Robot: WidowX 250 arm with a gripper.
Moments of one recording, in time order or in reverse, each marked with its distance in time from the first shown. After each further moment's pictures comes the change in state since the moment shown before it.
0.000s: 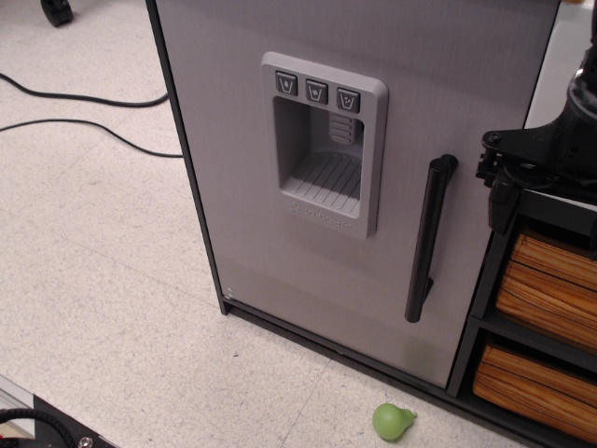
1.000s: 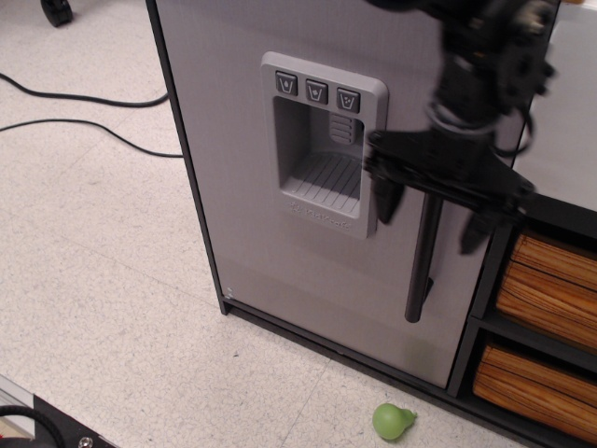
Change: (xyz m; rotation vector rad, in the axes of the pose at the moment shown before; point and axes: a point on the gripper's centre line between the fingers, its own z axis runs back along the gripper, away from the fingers) arm 0.006 0.077 -0.023 0.048 -0.015 -0.110
